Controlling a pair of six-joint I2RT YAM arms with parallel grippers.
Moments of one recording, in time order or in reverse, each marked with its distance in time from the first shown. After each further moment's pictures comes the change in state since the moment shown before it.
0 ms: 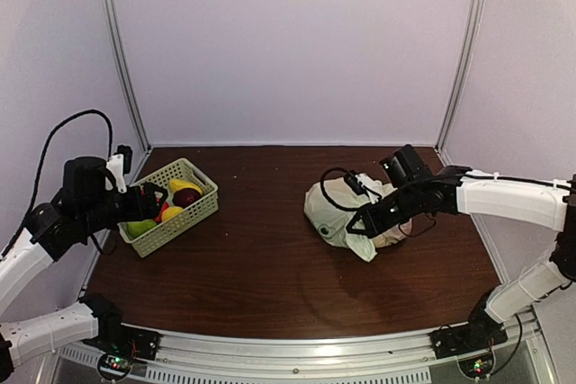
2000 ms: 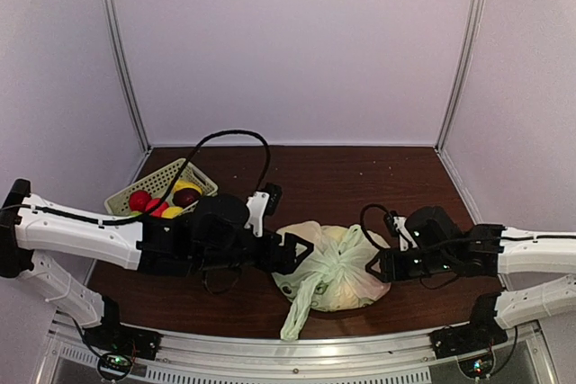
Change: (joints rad) left arm -0.837 0.716 0.161 0.581 -0.093 -0.286; right arm 0.261 -0.437 -0.463 0.083 0.363 0.550
